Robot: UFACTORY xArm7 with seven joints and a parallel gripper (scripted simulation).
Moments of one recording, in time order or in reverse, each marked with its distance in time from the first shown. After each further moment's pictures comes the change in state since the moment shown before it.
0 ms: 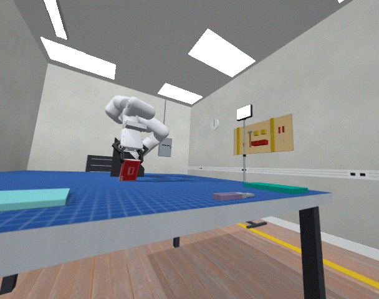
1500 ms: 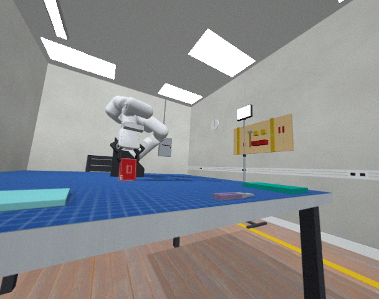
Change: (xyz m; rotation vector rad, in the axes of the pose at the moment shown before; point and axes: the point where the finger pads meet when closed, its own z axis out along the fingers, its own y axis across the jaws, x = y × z) arm -0.047 0.000 -0.024 0.000 -0.122 -0.001
